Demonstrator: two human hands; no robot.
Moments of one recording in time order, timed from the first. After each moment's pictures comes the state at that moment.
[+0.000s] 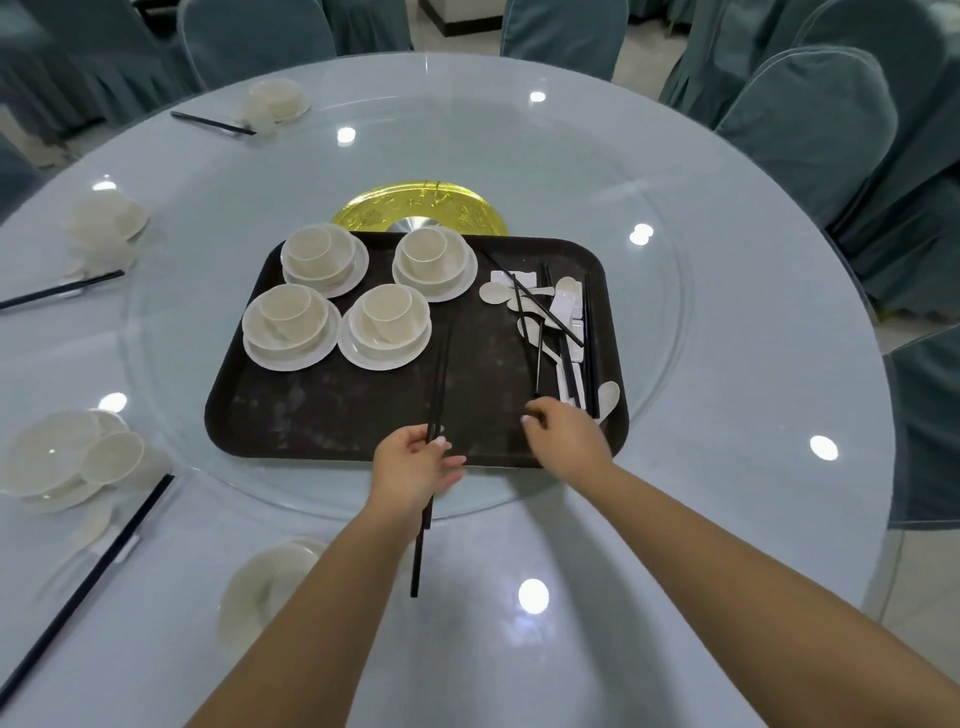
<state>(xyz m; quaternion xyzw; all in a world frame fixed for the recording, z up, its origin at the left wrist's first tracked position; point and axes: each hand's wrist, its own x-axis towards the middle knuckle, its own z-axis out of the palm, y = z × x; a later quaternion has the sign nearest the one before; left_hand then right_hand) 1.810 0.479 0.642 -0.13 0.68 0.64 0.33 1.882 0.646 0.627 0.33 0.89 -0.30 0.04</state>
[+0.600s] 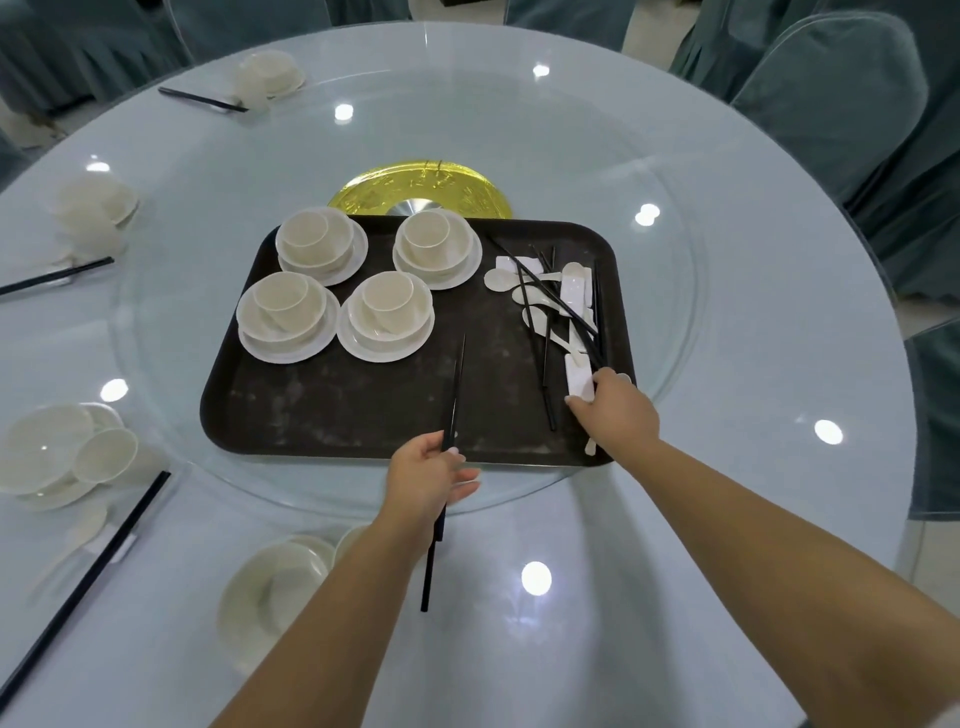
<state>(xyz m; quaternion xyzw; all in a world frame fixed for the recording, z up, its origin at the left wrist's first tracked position) 1.815 0.482 0.626 -0.14 0.69 0.61 0.36 1.880 0.703 0.601 0.43 0.87 -0.21 0.07</state>
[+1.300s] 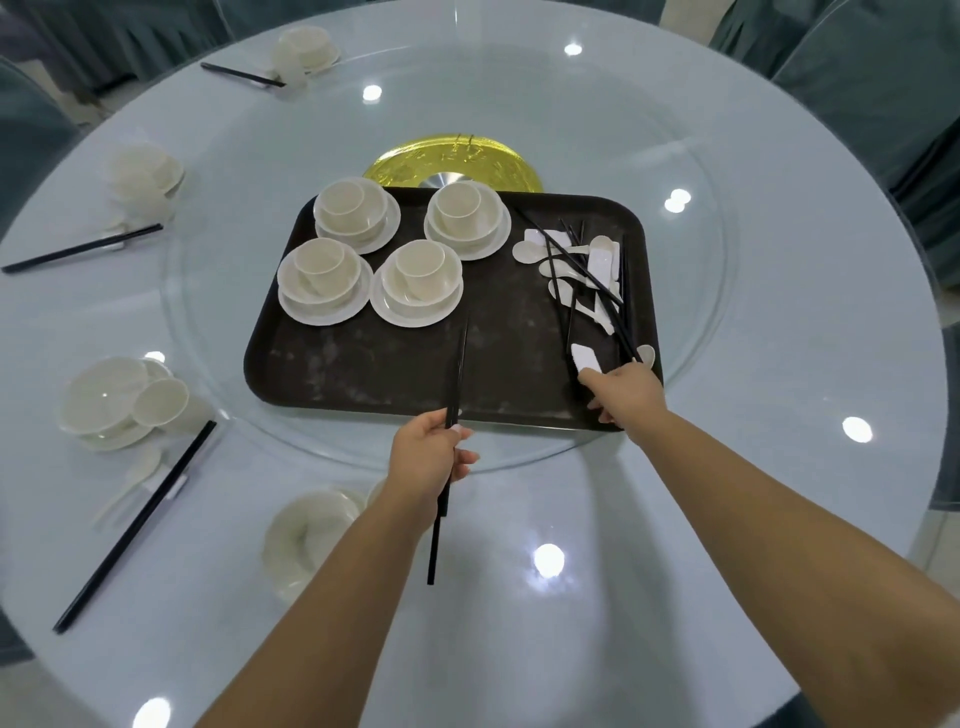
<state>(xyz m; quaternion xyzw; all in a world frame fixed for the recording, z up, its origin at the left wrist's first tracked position) 1.827 0.447 0.633 -0.13 0.73 0.59 0.33 1.885 0.682 0.600 0.51 0.73 -0.46 0.04</state>
